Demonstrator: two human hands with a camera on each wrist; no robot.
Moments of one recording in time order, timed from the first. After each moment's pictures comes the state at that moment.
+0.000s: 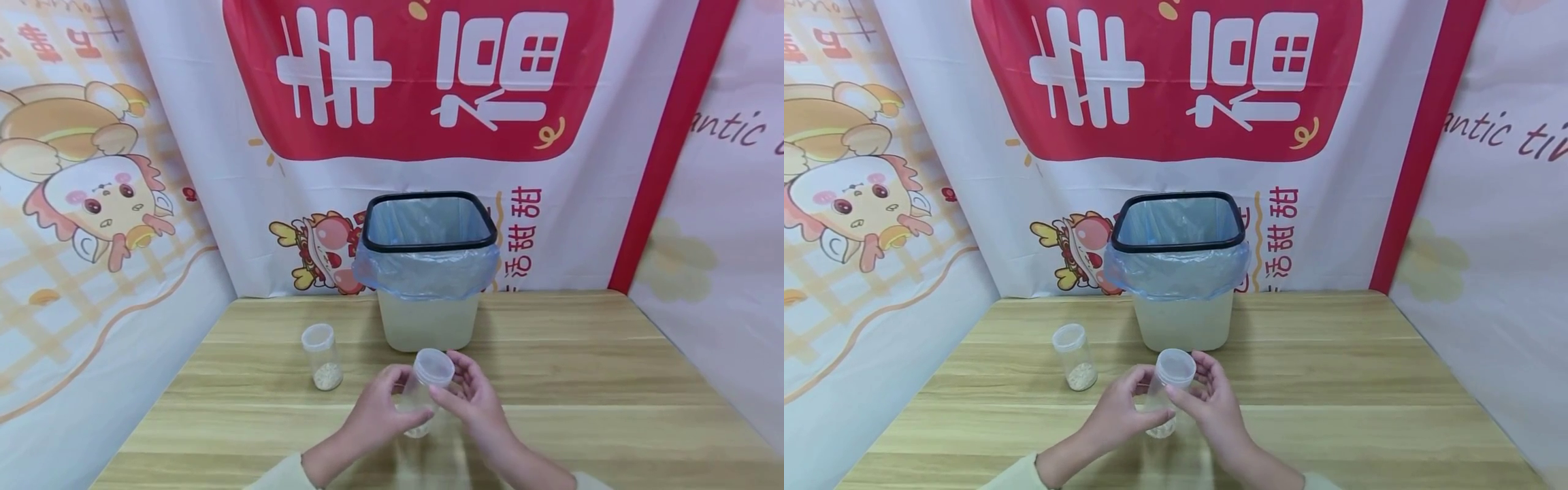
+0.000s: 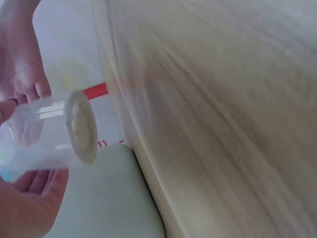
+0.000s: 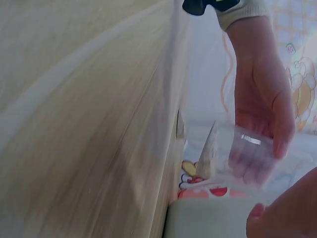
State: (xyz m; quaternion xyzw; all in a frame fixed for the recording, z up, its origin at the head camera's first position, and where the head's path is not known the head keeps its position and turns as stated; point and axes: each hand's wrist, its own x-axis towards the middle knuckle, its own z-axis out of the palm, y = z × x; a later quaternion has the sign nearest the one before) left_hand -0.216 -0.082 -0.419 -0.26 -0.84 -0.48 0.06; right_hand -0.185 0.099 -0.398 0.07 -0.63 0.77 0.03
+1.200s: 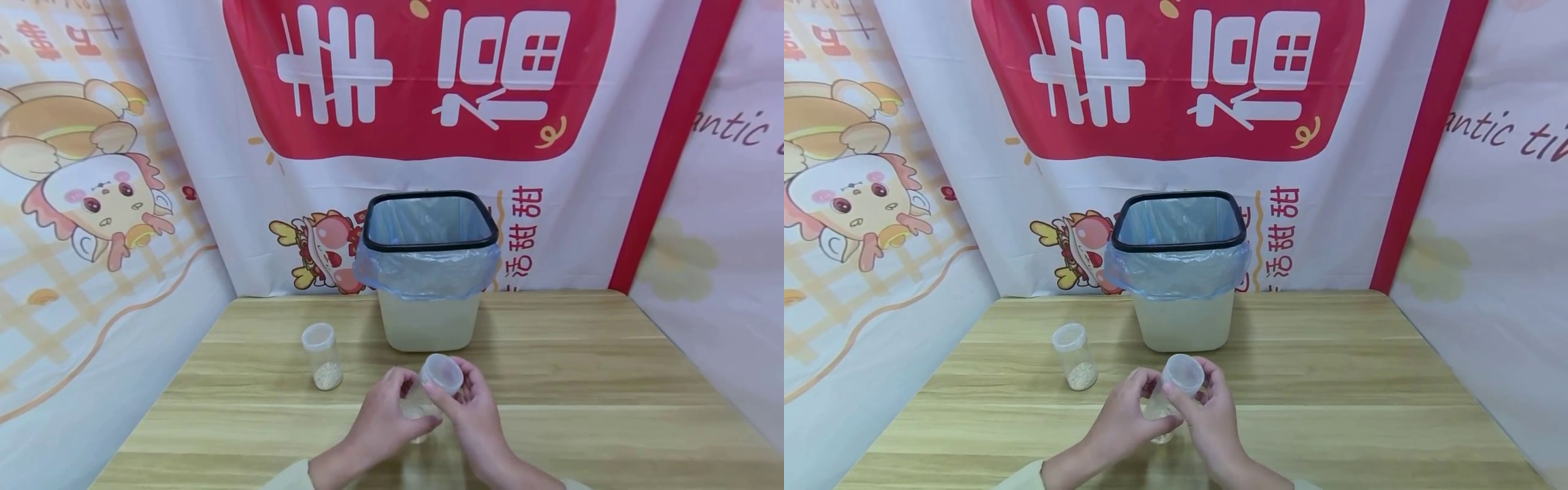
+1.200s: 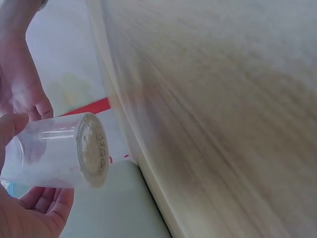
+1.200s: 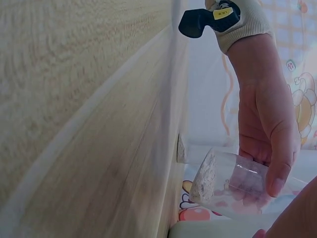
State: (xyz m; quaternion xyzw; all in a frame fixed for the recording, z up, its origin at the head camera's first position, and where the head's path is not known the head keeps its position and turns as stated) left_hand -0.205 -0.072 -0.421 -0.24 -0.87 -0.42 0.12; right_hand -0.178 0.081 -0.401 0.01 -0.63 0.77 0.08
